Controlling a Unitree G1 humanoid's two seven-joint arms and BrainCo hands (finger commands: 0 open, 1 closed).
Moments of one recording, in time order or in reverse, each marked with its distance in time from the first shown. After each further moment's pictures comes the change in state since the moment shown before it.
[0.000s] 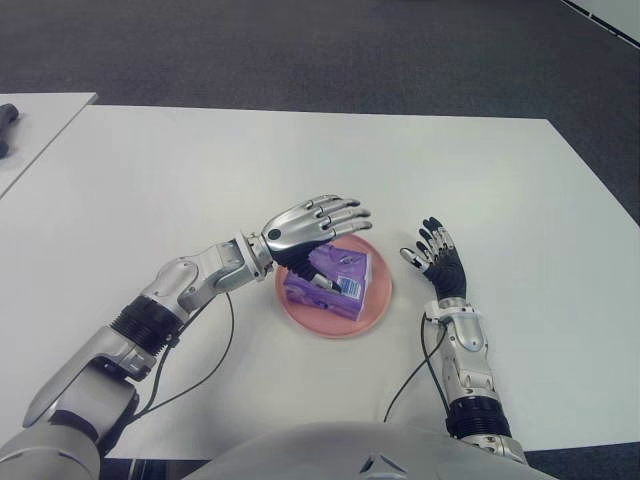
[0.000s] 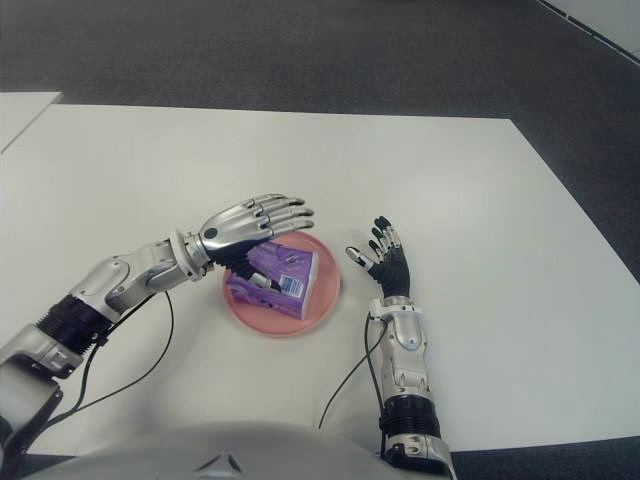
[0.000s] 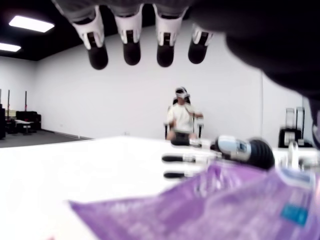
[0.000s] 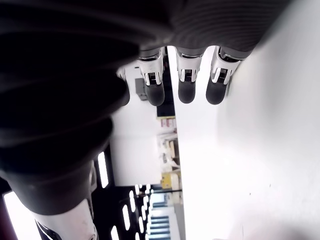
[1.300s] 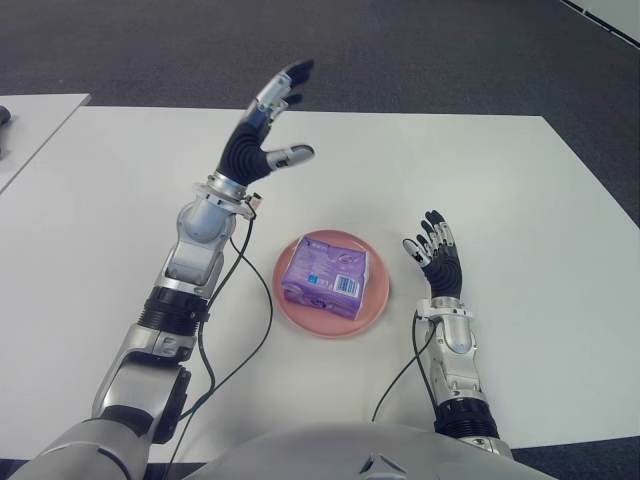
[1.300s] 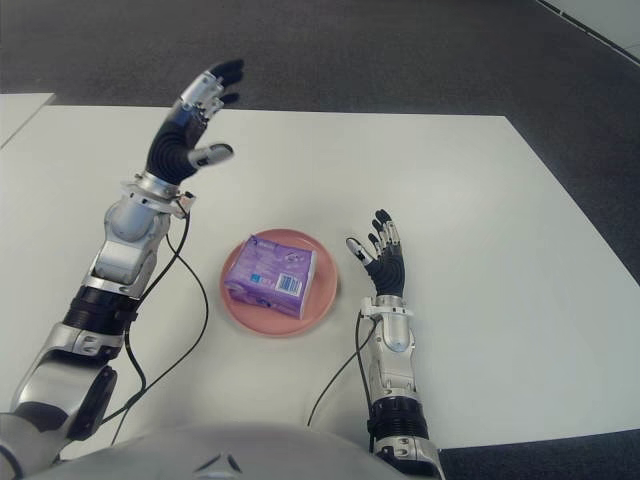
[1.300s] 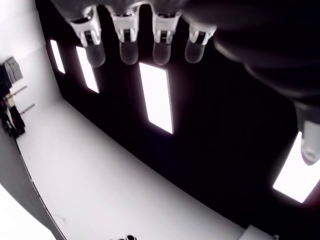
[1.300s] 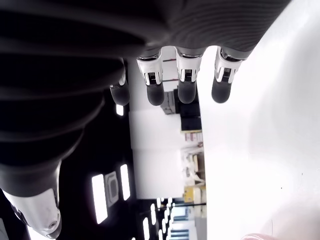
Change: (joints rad) left arm -0.037 -0.227 0.404 -0.090 -0.872 0.234 -0.375; right arm 0.016 0.034 0.036 -0.011 -0.048 -0.117 -0.078
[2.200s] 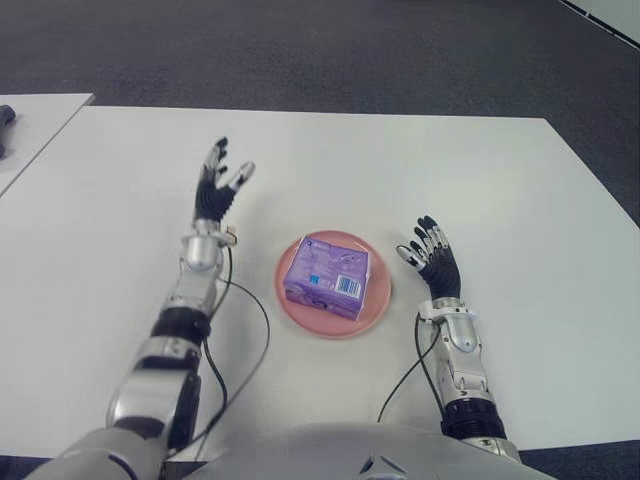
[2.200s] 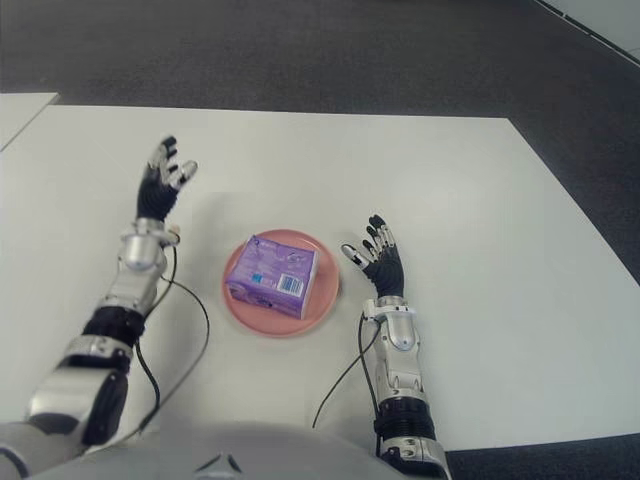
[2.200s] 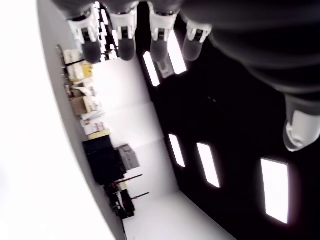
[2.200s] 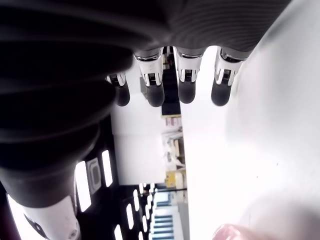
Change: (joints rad) left arm 0.078 -0.104 0.119 0.500 0.161 -0.081 0.313; right arm 0.001 -0.037 -0.022 -0.016 0.048 0.127 0.065
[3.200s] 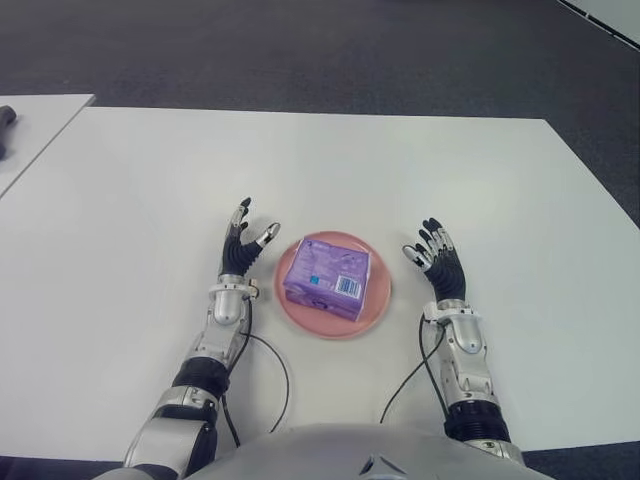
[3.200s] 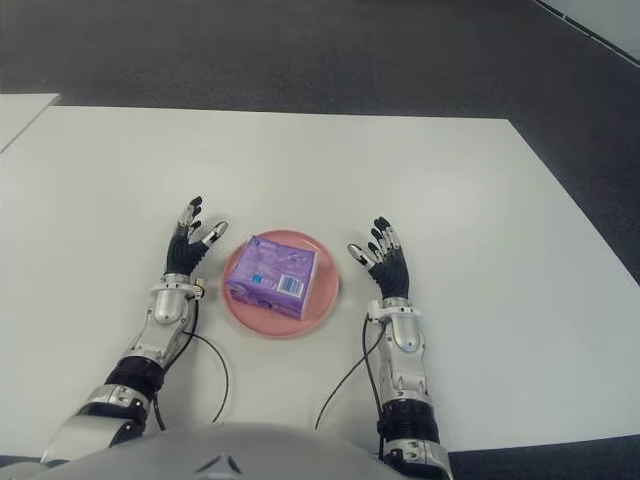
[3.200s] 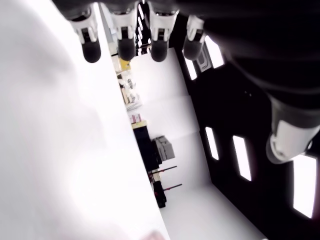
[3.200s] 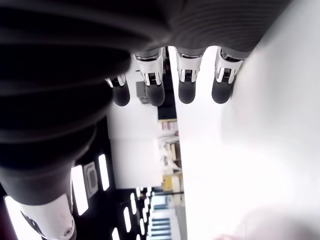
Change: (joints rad) left arm 0.164 -0.098 -0.066 0.060 0.119 -0.078 0.083; right arm 0.005 0.004 -0.006 -0.019 0.006 0.019 0.019
